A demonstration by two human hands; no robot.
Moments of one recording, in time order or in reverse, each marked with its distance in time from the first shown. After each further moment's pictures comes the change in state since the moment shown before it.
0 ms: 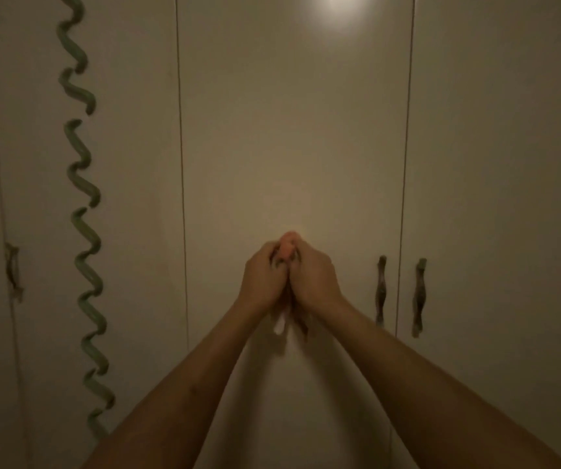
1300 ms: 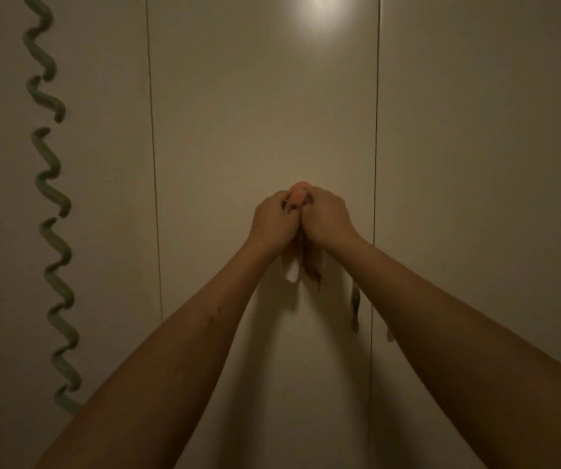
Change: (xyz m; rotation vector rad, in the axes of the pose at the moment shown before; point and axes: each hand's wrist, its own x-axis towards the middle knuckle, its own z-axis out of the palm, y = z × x) left_hand 0.073 0.091 0.019 0.102 0.007 0.116; right_hand 0.070 -0.026 -0.089 -0.097 0.048 0.030
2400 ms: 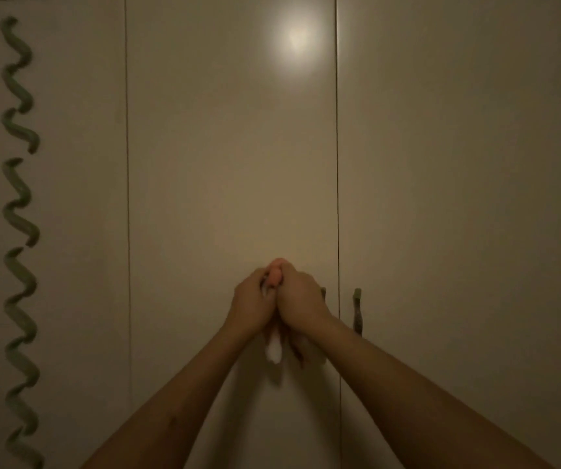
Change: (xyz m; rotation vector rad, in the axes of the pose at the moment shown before) left_hand -0.076 -0.016 0.030 -0.069 -0.078 -0.105; right_hand -0.071 0.031 0.010 -0.100 -0.134 0.038
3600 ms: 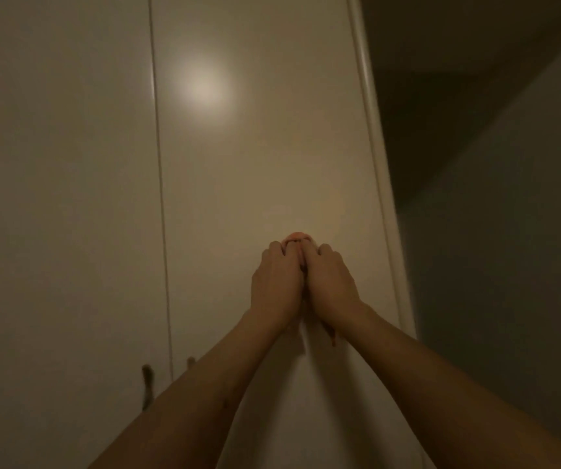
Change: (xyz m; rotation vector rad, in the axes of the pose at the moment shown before) left_hand 0.065 0.233 0.210 0.298 0.043 0.462; right_hand 0.015 0.161 -0.256 -0.478 0.357 0.089
